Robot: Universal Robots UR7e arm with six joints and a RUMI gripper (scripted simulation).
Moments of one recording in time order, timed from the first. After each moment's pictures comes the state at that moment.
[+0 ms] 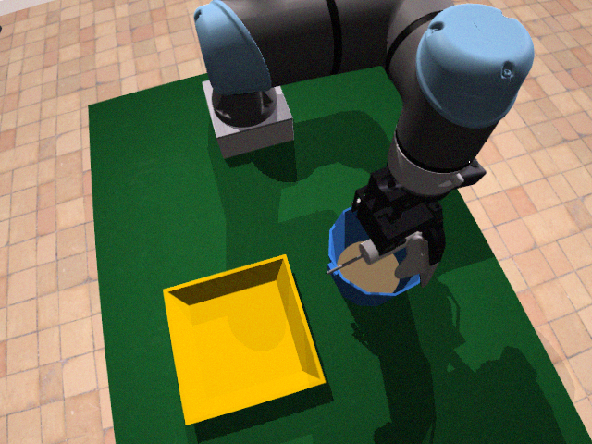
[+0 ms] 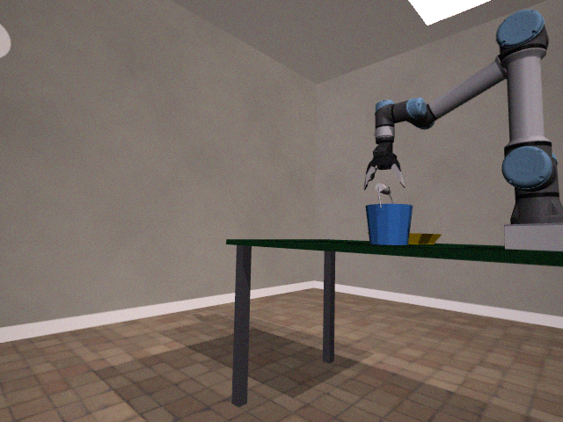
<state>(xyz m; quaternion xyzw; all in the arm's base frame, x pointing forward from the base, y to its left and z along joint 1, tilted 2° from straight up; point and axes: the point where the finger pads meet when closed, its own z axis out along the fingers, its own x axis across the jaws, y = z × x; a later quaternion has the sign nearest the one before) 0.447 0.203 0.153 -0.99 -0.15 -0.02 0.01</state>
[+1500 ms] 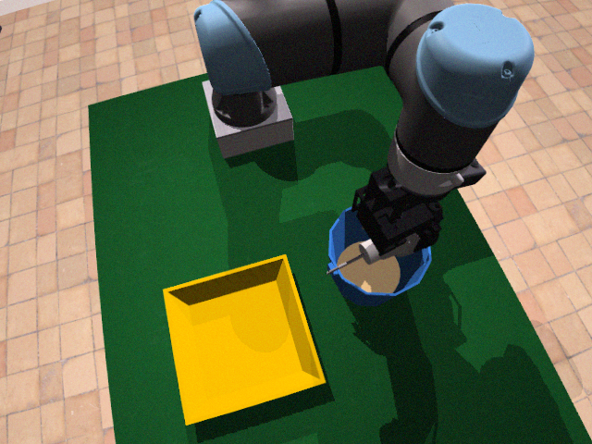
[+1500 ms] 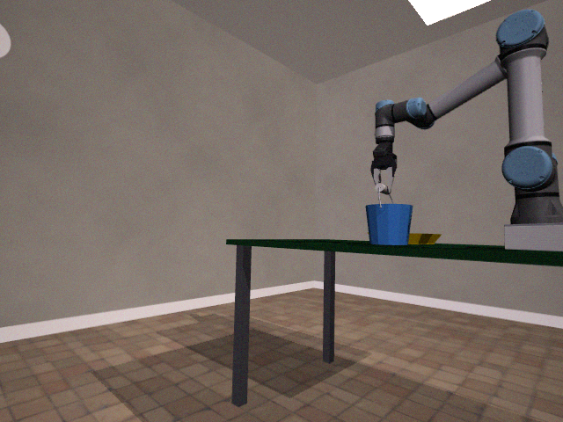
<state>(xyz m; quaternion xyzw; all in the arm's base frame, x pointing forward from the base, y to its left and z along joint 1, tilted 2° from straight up) 0.447 0.203 0.153 -0.99 -0.15 -0.02 0.01</state>
